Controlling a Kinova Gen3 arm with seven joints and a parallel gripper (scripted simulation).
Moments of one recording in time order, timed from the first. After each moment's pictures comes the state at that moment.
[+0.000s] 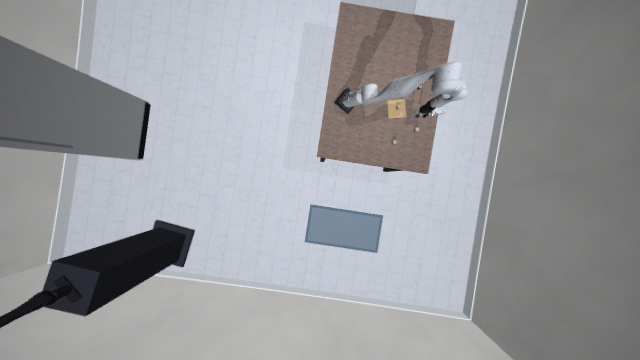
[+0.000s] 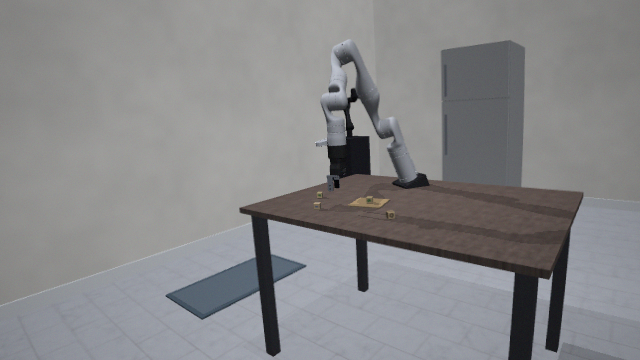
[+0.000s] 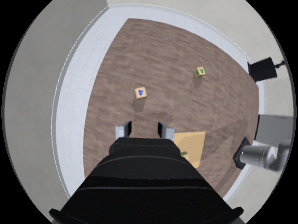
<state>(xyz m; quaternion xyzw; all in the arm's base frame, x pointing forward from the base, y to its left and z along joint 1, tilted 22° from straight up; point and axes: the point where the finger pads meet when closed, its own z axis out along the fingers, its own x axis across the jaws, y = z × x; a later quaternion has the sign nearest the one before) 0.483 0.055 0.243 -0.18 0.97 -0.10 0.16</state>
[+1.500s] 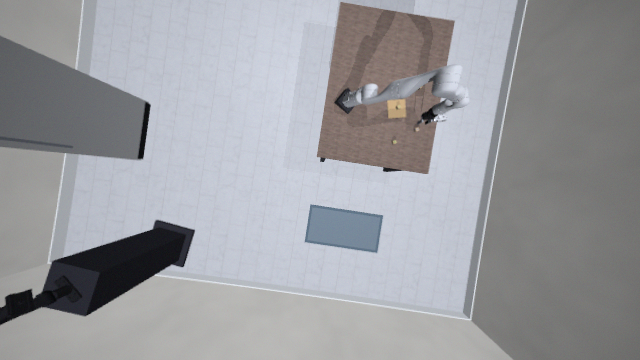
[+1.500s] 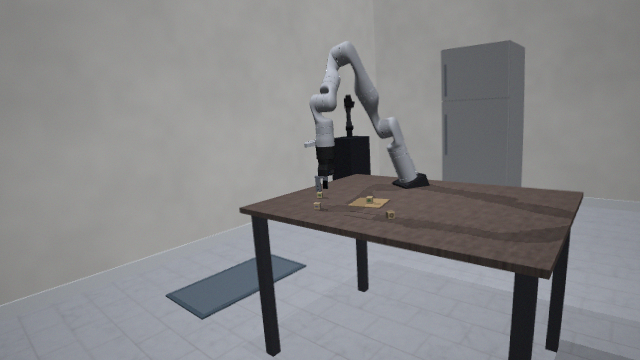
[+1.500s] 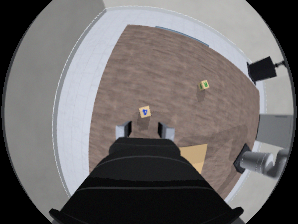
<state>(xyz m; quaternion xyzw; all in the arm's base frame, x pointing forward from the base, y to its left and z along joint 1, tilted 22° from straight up) 0.511 0.017 0.257 -0.17 0.97 -0.10 0.17</state>
